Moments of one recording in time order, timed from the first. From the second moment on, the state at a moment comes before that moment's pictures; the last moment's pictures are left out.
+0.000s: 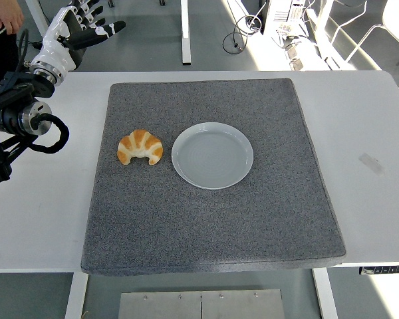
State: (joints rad) left arm -1.12 0.39 -0.26 -0.78 0.02 0.04 -0.44; right arm -0.11 0.00 0.06 0.15 -0.06 0.01 0.35
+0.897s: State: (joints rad) left arm -1.21 0.56 0.03 -1.02 0.53 0.08 -0.32; right arm -0.11 0.00 0.06 0.15 -0.06 0.01 0.35
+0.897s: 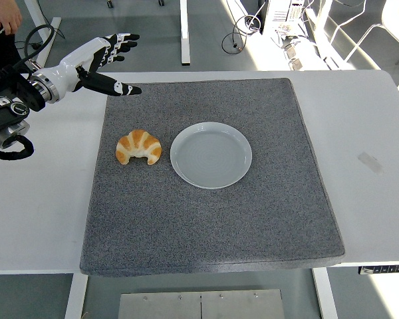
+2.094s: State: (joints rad) left arm -1.22 0.63 0.23 -1.11 0.75 0.07 -0.27; right arm -0.11 0.00 0.06 0.15 -0.06 0.01 0.35
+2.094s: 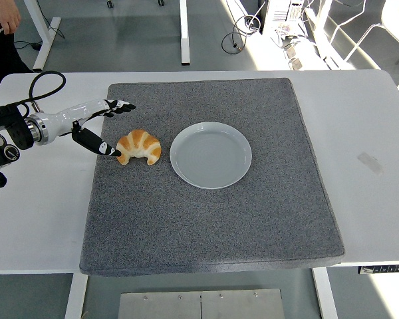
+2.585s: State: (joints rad) left arm -1.18 0.54 0.22 -1.01 0.80 0.07 -0.27; right arm -0.11 0.00 0.06 0.15 -0.06 0.01 0.35
